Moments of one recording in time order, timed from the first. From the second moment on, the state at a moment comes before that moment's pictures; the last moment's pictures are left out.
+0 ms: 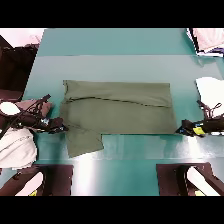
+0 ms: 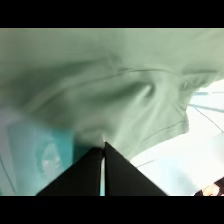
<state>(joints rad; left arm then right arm) 0.10 -0.94 0.64 0.98 -1.31 -1.36 -0.46 -0.95 0.60 -1.18 1.35 1.31</state>
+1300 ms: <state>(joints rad) -0.05 -1.18 1.04 0.99 -0.87 -1.41 -0.29 -1.27 1.13 -1.30 1.34 1.42</state>
